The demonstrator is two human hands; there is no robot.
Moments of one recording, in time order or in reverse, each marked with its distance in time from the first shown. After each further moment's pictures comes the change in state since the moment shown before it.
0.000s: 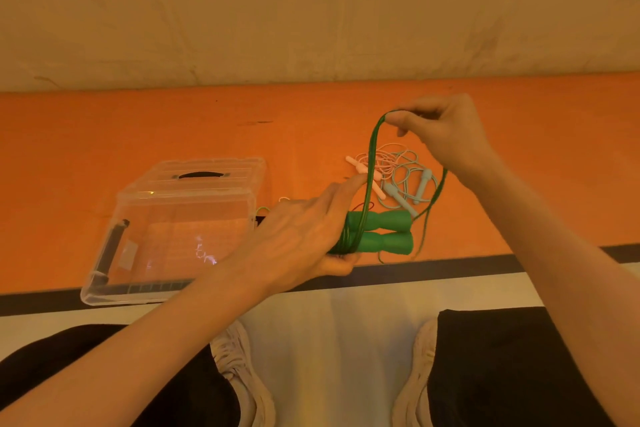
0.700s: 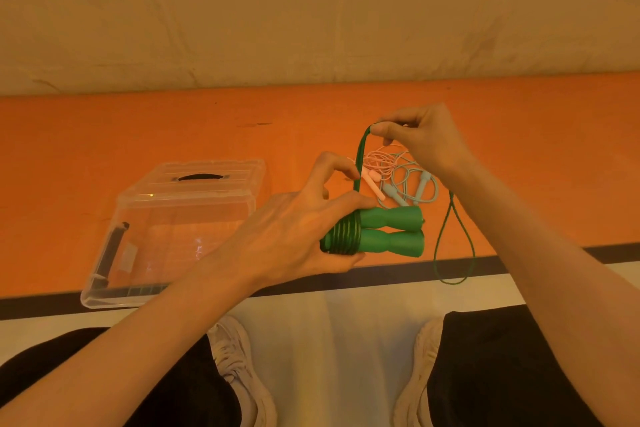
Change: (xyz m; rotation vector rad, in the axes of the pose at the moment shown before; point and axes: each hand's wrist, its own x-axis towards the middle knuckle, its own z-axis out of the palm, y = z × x) left_hand 0.002 -0.007 -0.021 -0.223 -0.035 0.071; right_hand 0.006 0.008 0.017 0.013 -0.058 0.078
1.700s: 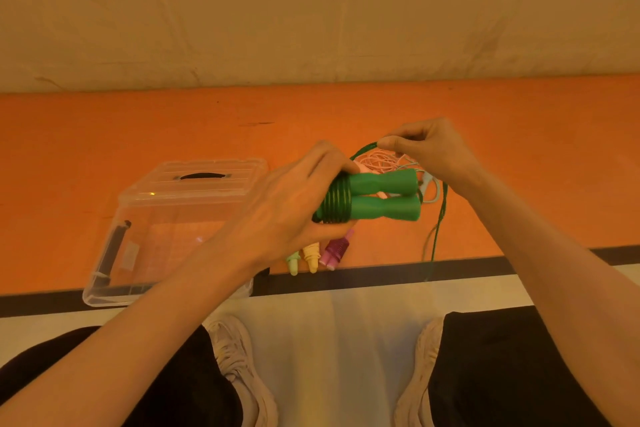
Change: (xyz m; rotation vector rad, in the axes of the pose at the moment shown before) left_hand 0.006 -0.008 -0.011 0.022 0.147 -0.064; right_hand -0.004 0.012 -0.005 0.003 -0.092 0.138
